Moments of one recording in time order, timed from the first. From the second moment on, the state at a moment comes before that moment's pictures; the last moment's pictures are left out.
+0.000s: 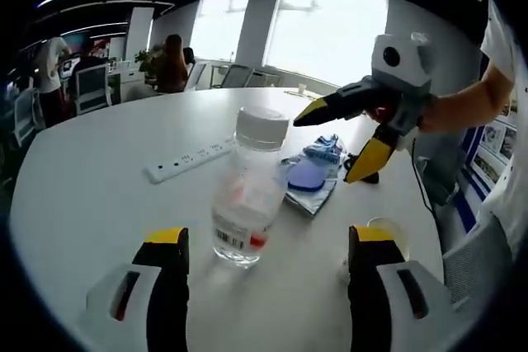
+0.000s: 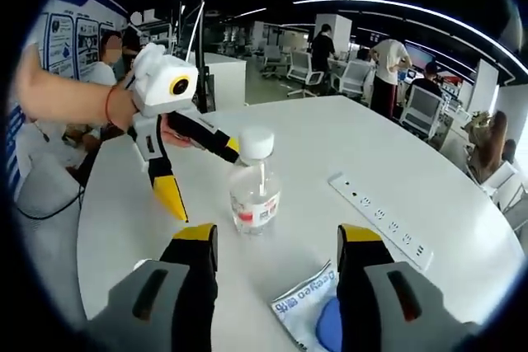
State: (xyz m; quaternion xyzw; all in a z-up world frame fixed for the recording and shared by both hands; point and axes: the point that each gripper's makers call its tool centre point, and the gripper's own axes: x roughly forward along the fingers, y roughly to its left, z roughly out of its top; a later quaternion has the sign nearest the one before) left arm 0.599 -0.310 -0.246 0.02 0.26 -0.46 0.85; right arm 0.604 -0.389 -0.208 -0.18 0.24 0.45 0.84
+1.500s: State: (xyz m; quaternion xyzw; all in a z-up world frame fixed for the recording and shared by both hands) left arm 0.500 -0.255 -0.199 -0.03 0.23 -0.37 0.90; right arm 0.510 -0.400 -0.275 -0.18 0.39 0.45 0.78
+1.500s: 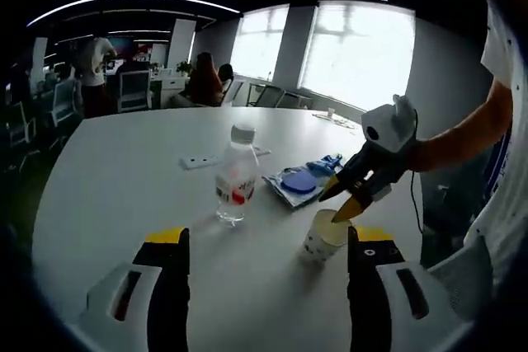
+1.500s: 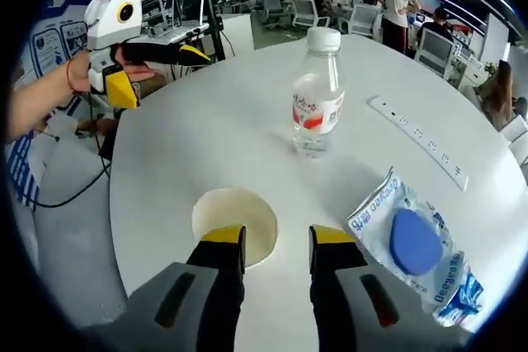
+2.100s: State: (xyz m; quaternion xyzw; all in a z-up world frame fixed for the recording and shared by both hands) left arm 0.480 -0.240 -0.202 -0.04 0.23 -0.35 0.91; right arm 0.511 -0.399 -0.287 -0.16 0.43 0.43 0.78
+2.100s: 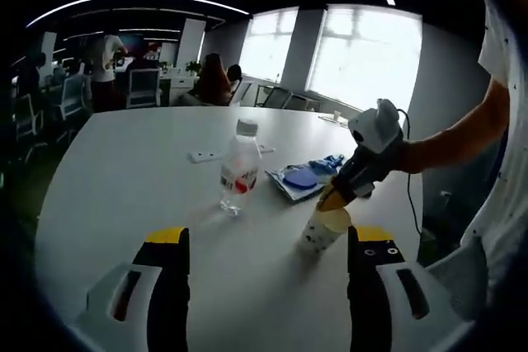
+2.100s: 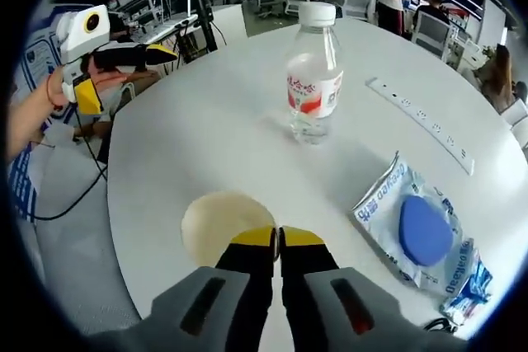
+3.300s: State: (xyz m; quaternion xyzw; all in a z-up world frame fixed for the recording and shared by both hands) left arm 0.460 -0.255 -0.215 -0.05 0.25 -0.36 0.90; right arm 0.626 -0.403 -0.258 -0.12 0.43 0.40 0.80
